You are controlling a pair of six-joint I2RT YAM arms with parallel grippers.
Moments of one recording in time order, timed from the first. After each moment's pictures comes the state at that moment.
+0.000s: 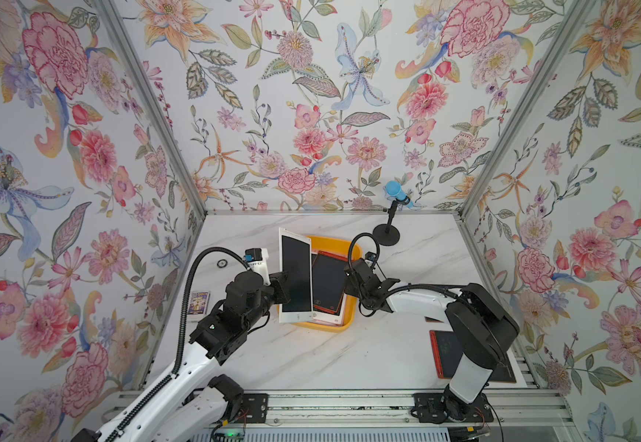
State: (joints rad) left arm -0.58 0.80 0.74 -0.31 -0.12 -0.61; right arm 0.77 1.83 1.08 -0.14 0.34 0.85
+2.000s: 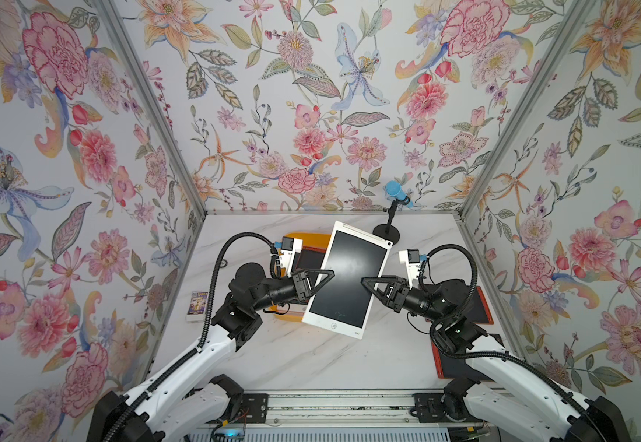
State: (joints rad) left arm -0.58 1.00 0.70 0.35 0.66 -0.93; right arm 0.57 0.92 0.50 0.53 -0.61 0.84
